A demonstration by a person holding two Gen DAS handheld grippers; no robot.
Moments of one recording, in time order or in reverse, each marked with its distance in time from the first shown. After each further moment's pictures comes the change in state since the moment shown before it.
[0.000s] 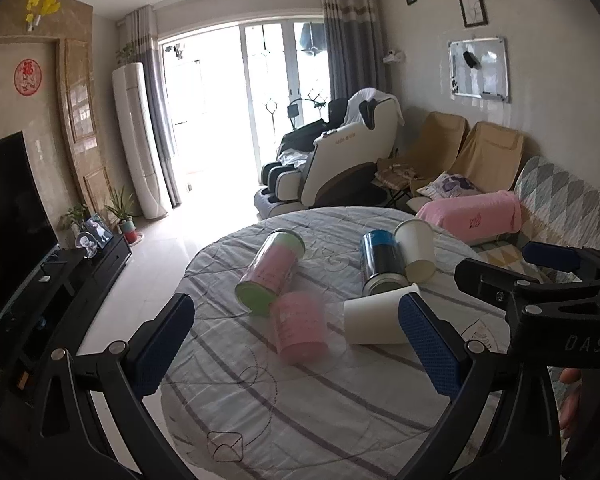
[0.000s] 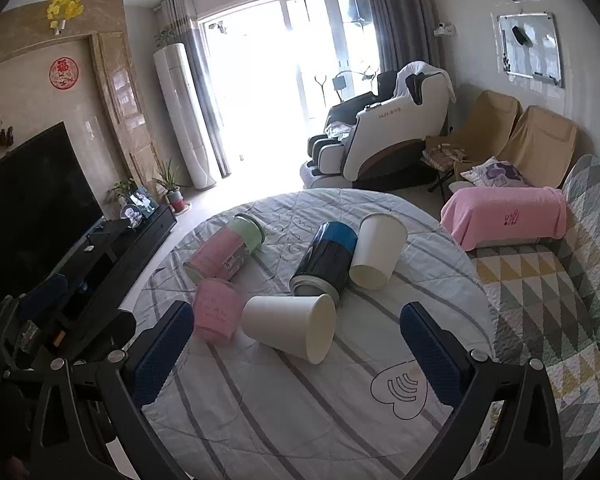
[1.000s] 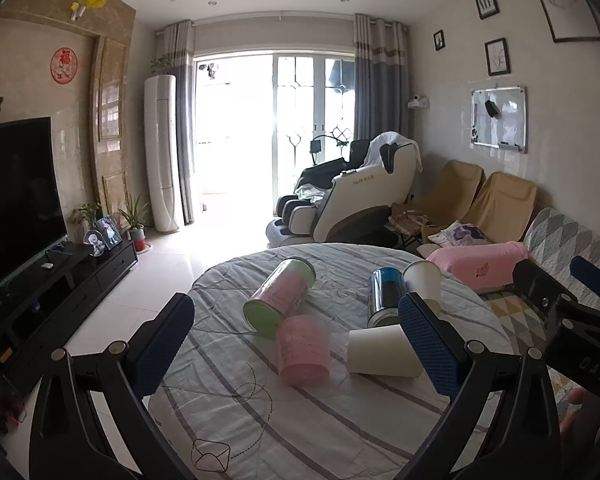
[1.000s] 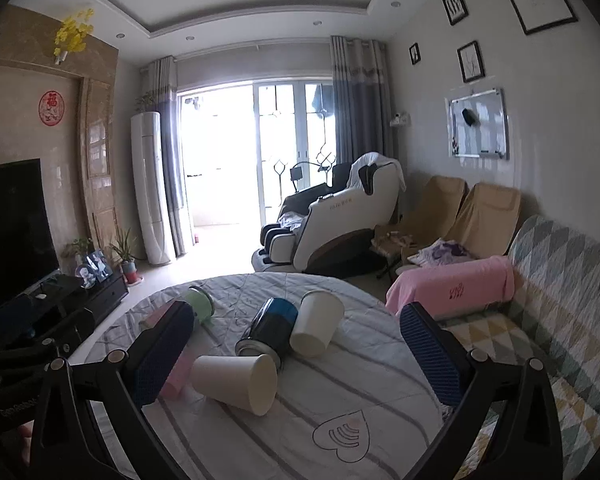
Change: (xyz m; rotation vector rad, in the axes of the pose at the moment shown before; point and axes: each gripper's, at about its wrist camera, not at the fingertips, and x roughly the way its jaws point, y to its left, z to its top) left arm -0.012 0.010 -0.012 -0.120 -0.129 0.045; right arm -0.040 -0.004 -0.021 -0.041 -0.337 -0.187
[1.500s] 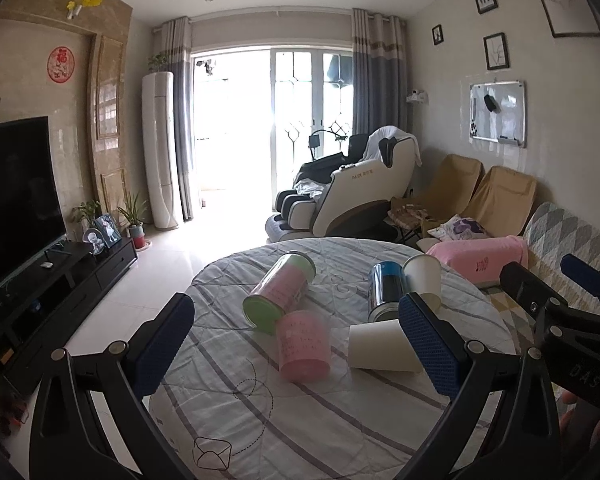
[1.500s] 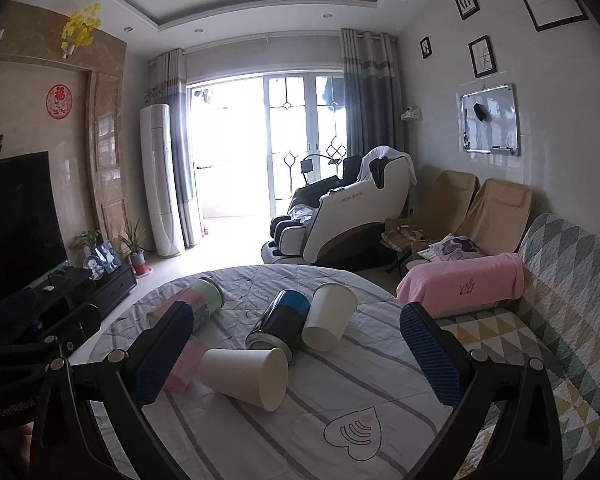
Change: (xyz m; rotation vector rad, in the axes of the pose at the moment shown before) left arm 0.004 -0.001 -0.002 0.015 0.023 -0.001; right arm 0.007 0.008 -0.006 -0.021 0.027 0.034
